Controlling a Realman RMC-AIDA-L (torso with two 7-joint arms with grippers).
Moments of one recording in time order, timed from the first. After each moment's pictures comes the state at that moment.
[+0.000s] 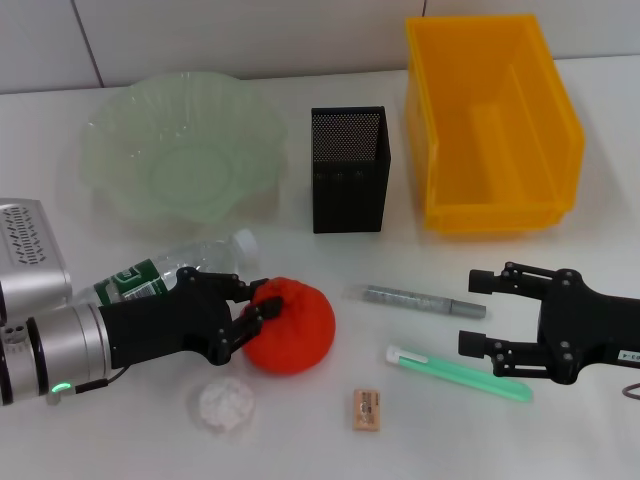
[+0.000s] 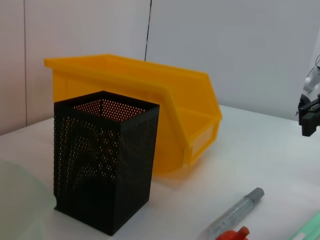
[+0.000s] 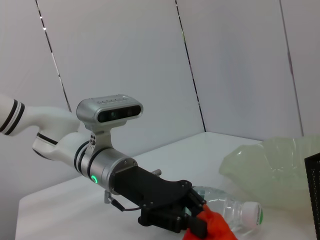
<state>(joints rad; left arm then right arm) -0.53 -2.08 1.06 0.33 1.65 1.30 -0.98 0.37 2.08 -0.38 -0.58 -2.16 -1.83 1.07</state>
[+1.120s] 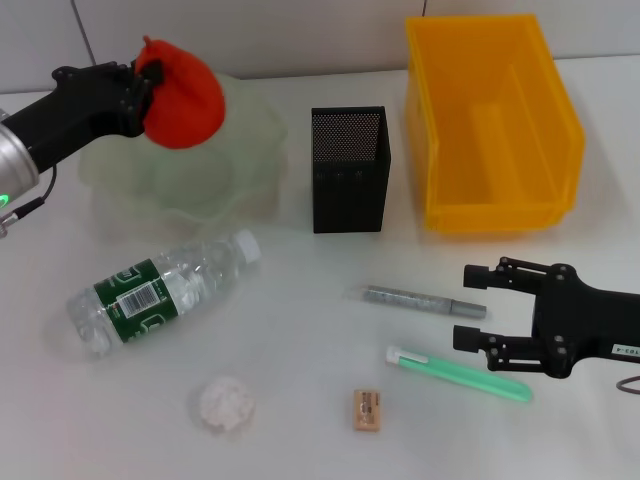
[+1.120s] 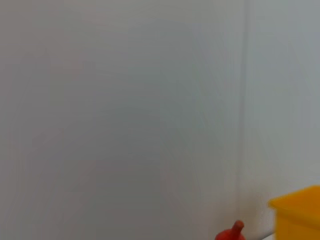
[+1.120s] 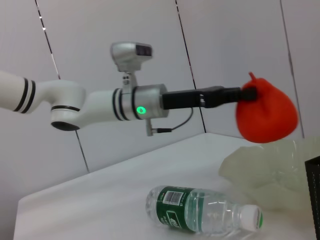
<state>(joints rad) -0.65 -2.07 0.78 0.44 1.48 1.06 -1.05 0.39 2.08 -0.38 -0.57 -2.16 -1.82 1.07</state>
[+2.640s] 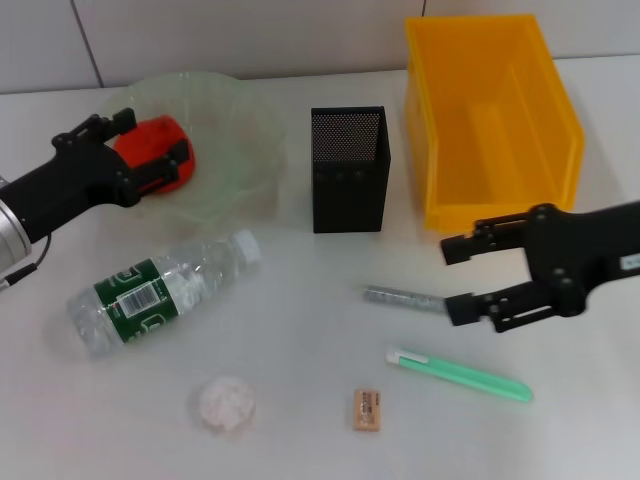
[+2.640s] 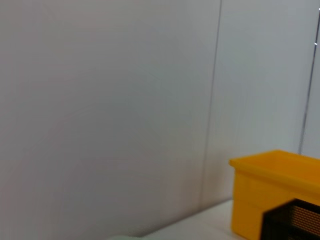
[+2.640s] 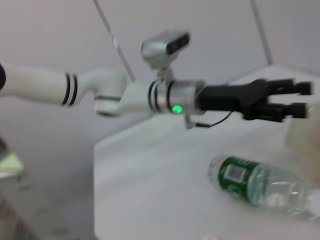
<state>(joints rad) -0.53 -2.06 0.84 0.41 1.46 1.18 -0.99 0.55 2.08 -0.63 -1.03 -2.16 -2.01 1.69</state>
